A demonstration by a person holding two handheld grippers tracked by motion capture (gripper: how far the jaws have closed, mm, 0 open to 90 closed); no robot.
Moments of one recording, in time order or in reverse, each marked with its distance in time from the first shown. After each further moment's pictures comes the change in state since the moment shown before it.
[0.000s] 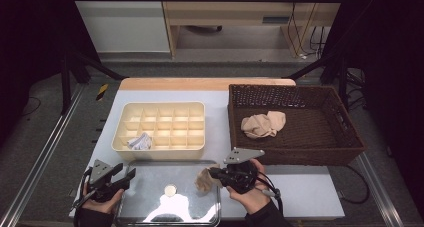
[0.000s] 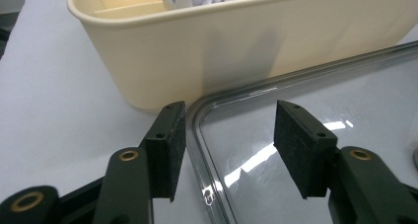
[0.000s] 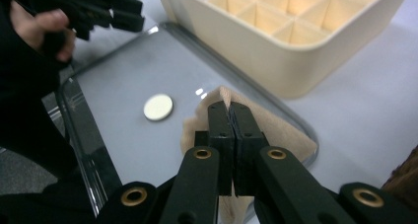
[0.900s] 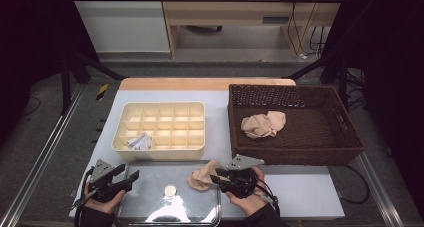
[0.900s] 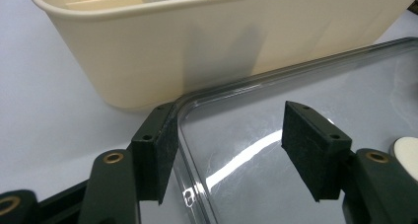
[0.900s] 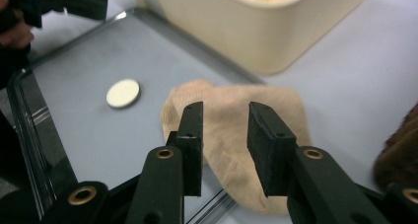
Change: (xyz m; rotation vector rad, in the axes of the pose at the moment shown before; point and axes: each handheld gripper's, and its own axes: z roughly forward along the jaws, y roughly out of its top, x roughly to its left) left arm -0.001 0.000 0.003 0.009 -0.062 -0.011; right arm -0.010 -0.031 0.017 -0.034 -0.074 0.024
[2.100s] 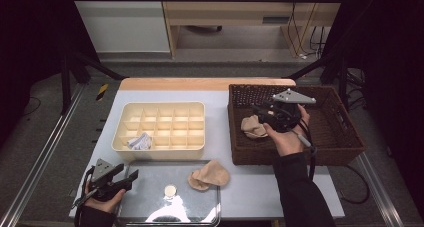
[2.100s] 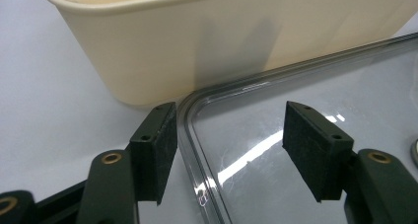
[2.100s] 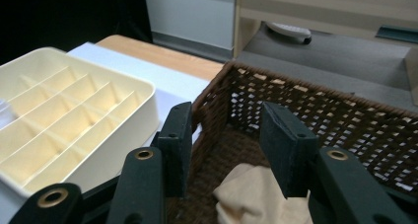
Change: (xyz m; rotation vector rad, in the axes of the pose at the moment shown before) left arm 0.003 -0.001 0.003 0.013 0.028 0.011; right arm -0.118 0.109 -0.076 -0.200 -0.392 0.069
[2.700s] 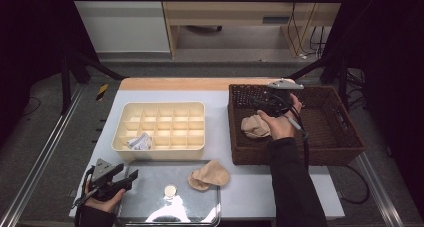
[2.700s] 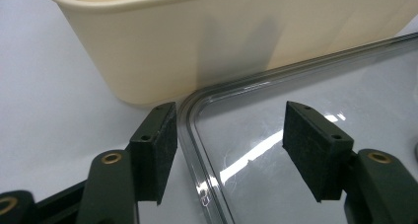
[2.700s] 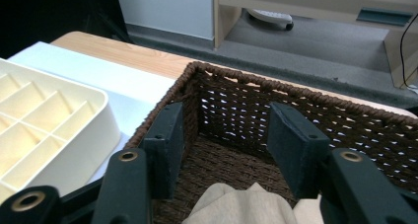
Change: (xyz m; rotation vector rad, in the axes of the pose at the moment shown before) left arm 0.001 0.000 0.001 0.006 0.003 0.000; right arm -0.023 0.006 0.054 0.046 -0.075 0.038
